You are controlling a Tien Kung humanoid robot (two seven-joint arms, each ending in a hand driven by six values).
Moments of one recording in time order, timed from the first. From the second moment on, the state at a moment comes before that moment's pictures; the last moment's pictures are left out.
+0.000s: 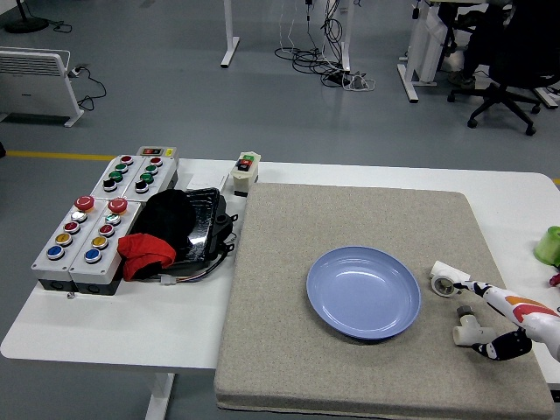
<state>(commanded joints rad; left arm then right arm) -0.11 0.11 -0.21 -0.25 0.01 0.18 0.07 0.26 -0.28 1.45 1.43 -2.19 0.51 -0.06</state>
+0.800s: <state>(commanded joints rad) -0.11 0.11 -0.21 -0.25 0.01 0.18 0.07 0.33 -0.30 1.38 1.34 -2.24 0.56 -0.06</state>
